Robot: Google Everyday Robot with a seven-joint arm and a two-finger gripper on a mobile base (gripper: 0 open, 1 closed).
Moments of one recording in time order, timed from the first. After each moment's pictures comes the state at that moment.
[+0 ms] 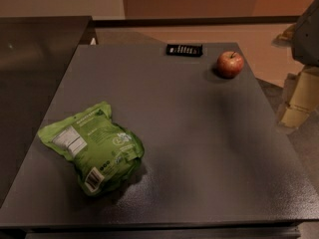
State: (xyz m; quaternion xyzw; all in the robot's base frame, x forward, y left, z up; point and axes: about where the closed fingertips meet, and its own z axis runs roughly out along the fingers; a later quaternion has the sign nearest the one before) arm 0.438 -0.217 0.976 -0.60 0.78 -0.03 0.16
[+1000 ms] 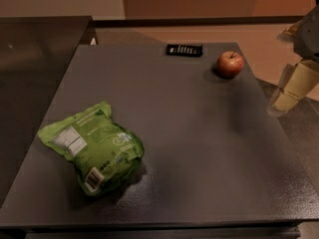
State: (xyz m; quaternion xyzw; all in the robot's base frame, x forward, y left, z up) arm 0.487 -0.241 0.962 -0.56 0.80 -0.02 0.22
